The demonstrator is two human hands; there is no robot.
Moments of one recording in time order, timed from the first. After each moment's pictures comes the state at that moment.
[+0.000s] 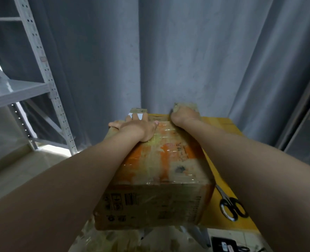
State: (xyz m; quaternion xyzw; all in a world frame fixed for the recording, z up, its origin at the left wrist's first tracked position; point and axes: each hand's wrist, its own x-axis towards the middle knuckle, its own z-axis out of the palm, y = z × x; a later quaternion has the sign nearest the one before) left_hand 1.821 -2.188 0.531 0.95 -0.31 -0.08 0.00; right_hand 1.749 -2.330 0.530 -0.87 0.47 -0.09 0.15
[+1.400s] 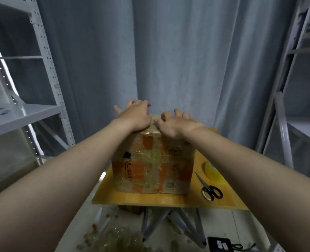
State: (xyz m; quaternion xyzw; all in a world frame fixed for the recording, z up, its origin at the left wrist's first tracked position) left_hand 1.760 -2.120 0.623 0.88 -0.44 0.06 0.17; right_hand 1.639 -2.214 0.609 -0.92 0.38 -0.05 0.07
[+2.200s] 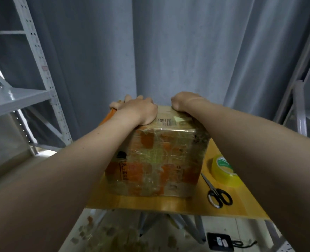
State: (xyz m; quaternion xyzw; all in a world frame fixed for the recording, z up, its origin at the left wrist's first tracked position) left_hand 1.782 -2.169 0.603 0.93 -0.37 0.01 0.07; right_hand 1.695 -2.298 0.620 -0.90 0.43 -0.05 0.04
